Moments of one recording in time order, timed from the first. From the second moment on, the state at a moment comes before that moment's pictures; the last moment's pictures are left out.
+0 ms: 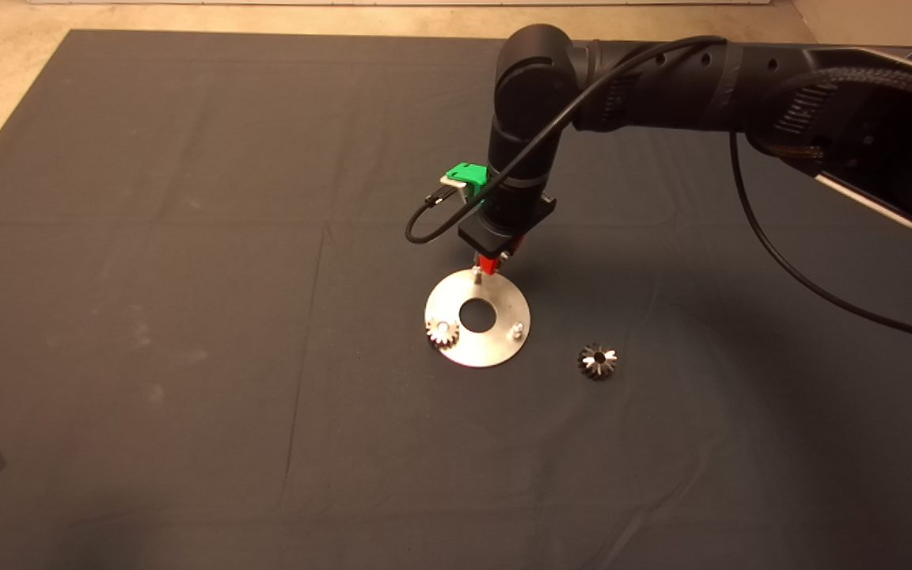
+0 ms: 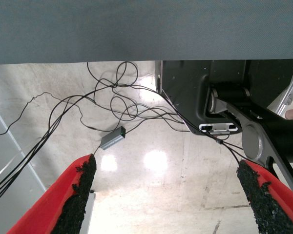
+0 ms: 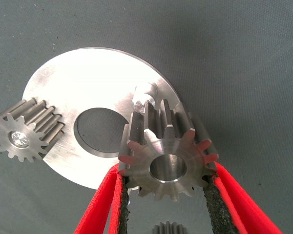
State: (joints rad) left arm -0.49 1.47 -0.34 0.00 1.52 -1.11; right arm 0.45 2.98 -1.59 -0.12 -1.53 0.68
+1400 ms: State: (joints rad) left arm -0.49 1.46 -0.34 0.00 1.52 -1.11; right arm 0.45 3.00 -1.60 -0.13 -1.53 0.67
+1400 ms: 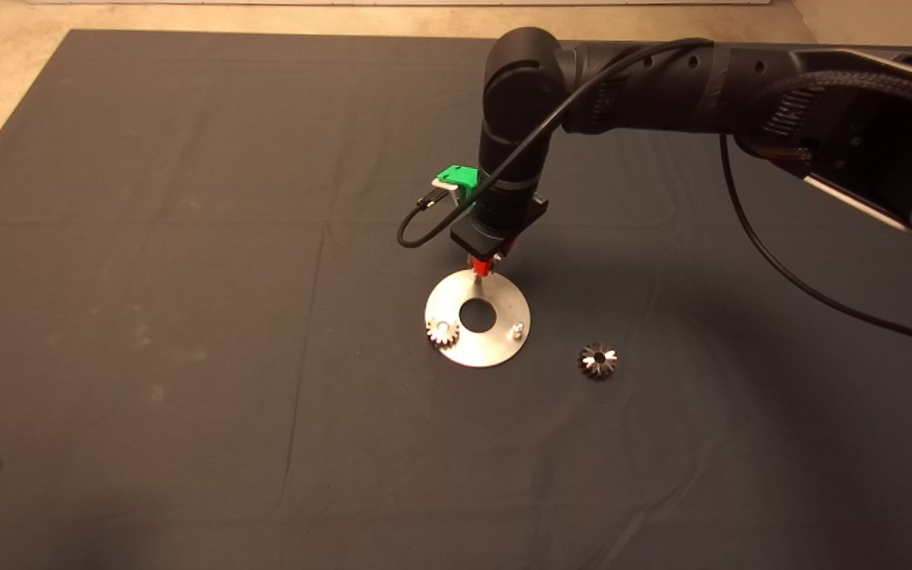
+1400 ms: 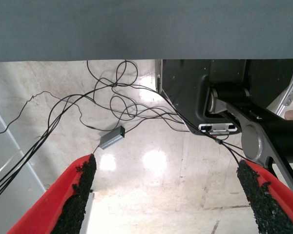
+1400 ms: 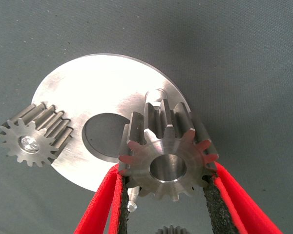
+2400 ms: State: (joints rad) left arm -0.49 1.45 -0.34 0.00 1.52 -1.11; right arm 0.43 3.00 -1.60 -0.17 -1.49 0.67
